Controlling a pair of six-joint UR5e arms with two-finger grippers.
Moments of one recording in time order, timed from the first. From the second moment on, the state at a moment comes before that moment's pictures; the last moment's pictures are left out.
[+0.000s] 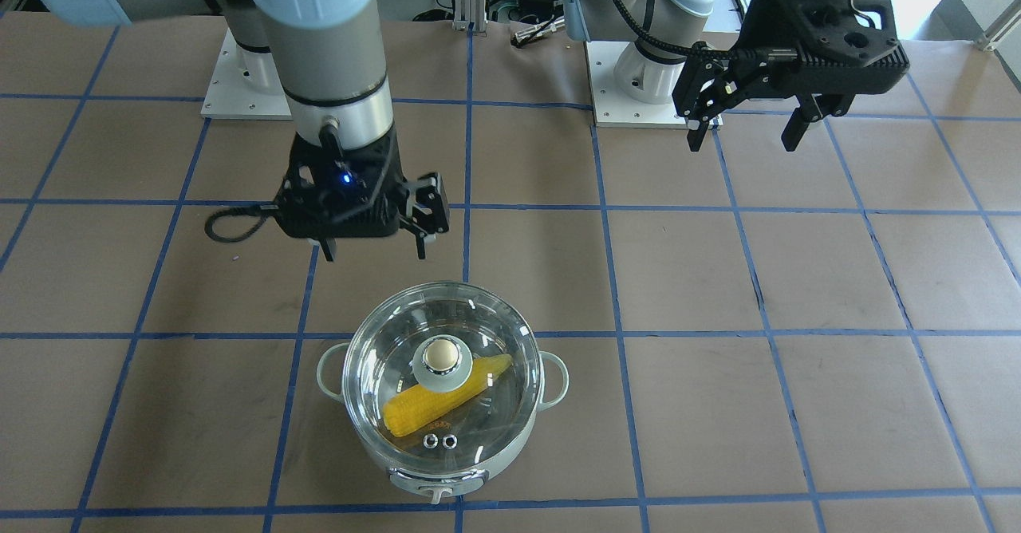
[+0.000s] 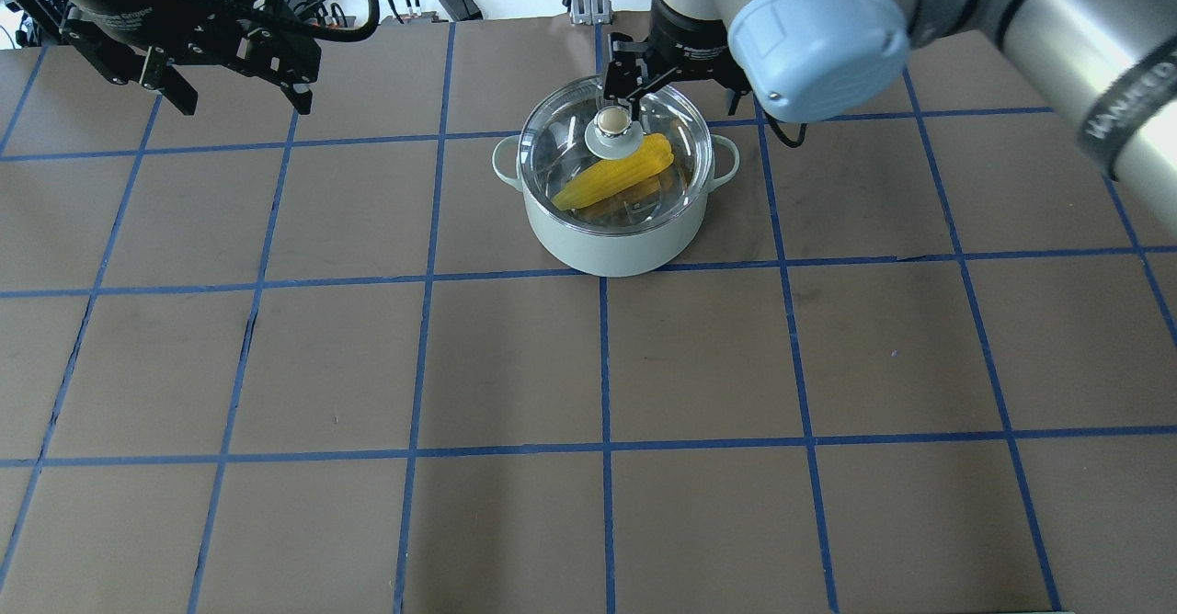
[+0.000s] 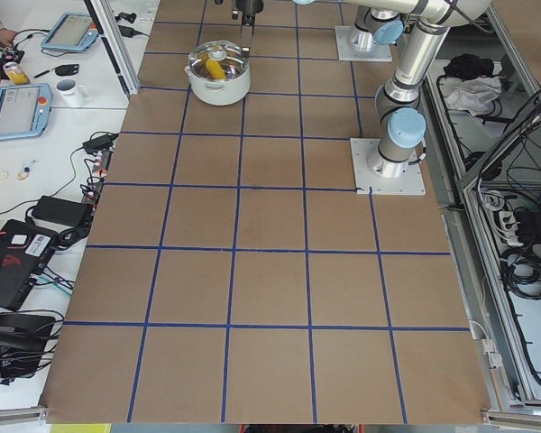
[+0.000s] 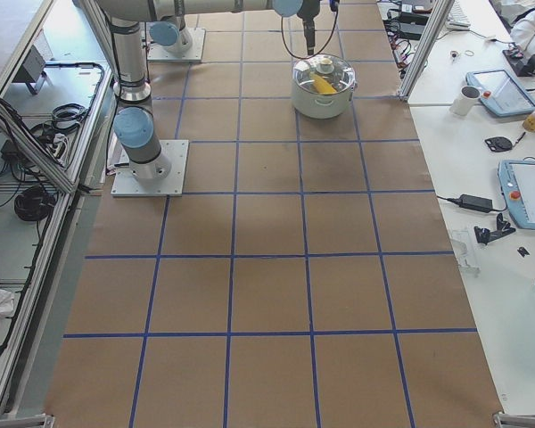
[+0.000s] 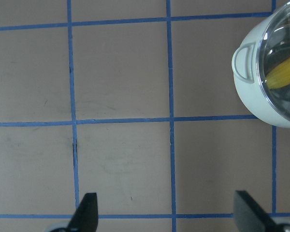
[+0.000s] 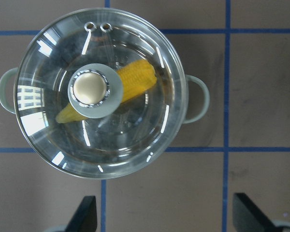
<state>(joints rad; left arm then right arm) -1.55 -1.56 -1.42 -1.61 1.62 0.04 1.82 -1.37 1.44 -1.80 -1.59 0.24</state>
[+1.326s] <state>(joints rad) -1.55 -1.56 -1.42 -1.61 1.62 0.04 1.67 -1.73 1.57 -1.43 -1.59 0.11</state>
